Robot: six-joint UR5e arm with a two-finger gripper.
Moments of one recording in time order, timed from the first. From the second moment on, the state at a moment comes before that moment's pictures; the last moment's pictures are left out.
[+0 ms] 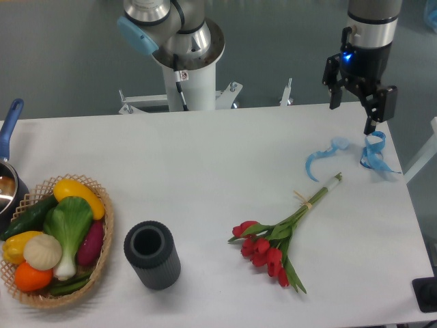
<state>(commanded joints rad) 2.88 -1.67 -1.57 -1.21 1.38 1.90</state>
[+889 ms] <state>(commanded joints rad) 2.88 -1.65 -1.71 -1.16 1.29 1.72</state>
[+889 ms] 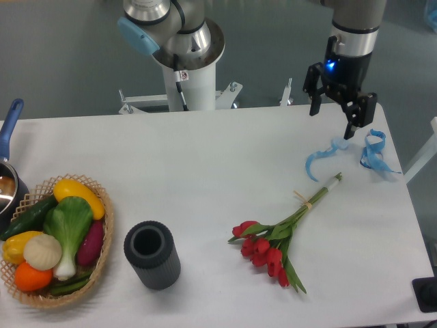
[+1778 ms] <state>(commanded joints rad) 2.71 -1.94 -1.72 -0.89 1.29 1.45</state>
